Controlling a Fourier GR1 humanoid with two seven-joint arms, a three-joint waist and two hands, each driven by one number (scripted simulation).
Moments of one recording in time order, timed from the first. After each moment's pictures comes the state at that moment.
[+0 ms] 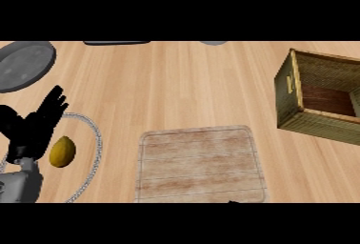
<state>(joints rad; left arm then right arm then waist) -0.16 0.29 0.16 -1.42 0.09 -0.03 0.23 0.32 0.00 0.80 -2.34 0.92 0.11 0.46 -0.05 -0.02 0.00</state>
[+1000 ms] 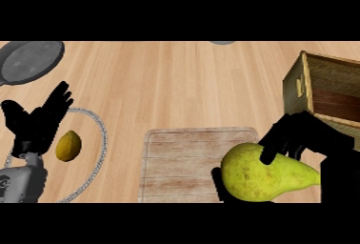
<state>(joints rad) -0.19 0.29 0.15 -1.41 0.08 -0.05 0.23 -0.40 0.00 0.40 -2.35 0.98 0.25 0.98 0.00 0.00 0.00</state>
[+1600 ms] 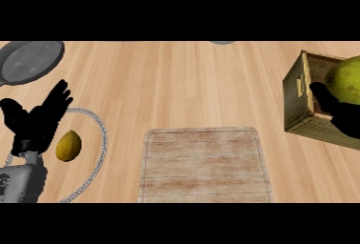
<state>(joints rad) -0.20 0.28 0.16 -1.40 0.08 -0.05 0.23 -0.70 -0.19 -0.18 -2.21 0.77 0.44 0.91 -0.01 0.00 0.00</state>
